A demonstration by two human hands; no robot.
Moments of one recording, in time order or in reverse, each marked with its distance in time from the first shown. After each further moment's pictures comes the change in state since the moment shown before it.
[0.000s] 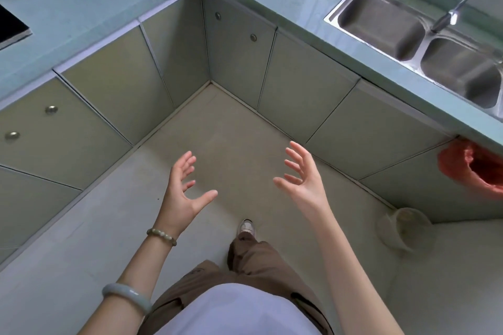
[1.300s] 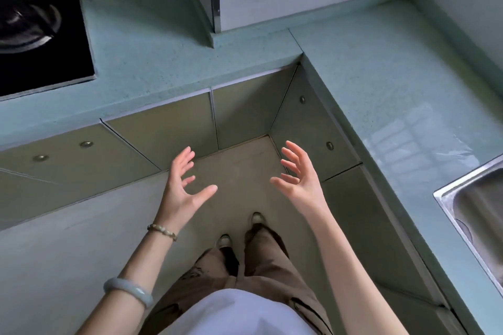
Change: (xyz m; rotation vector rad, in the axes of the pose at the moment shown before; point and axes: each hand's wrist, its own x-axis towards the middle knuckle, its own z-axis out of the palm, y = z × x) left_hand 0.376 0.058 -0.070 -0.147 0.530 -0.116; right_hand 0.474 -0.149 0.117 -0.181 -0.531 -0.101
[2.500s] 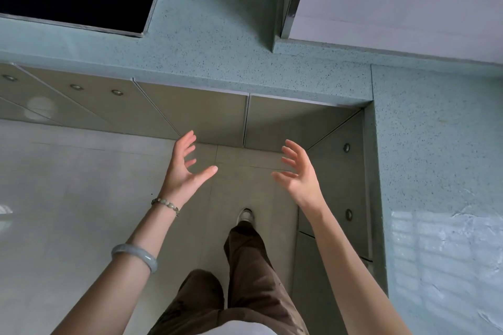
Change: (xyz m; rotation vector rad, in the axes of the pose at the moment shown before) left_hand 0.094 -0.025 0.064 -0.054 0.459 -0.181; right_hand 0.198 0.018 -0.020 -0.174 -0.473 0.000
